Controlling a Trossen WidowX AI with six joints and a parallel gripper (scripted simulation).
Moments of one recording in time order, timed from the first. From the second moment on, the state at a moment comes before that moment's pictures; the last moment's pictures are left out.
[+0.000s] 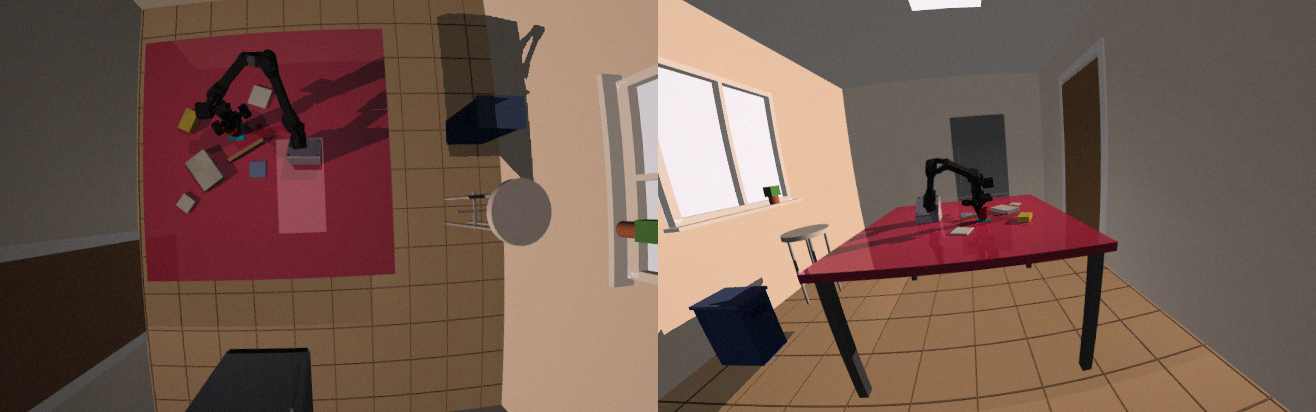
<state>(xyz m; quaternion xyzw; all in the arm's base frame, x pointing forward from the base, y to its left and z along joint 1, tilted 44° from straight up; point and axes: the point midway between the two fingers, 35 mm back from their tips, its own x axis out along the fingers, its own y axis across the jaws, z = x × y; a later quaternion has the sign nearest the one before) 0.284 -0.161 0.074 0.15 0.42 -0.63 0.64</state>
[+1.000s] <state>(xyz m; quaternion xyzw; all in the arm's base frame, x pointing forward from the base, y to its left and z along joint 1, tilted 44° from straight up) 0.286 -0.150 0.082 0.14 0.43 -0.63 0.64</state>
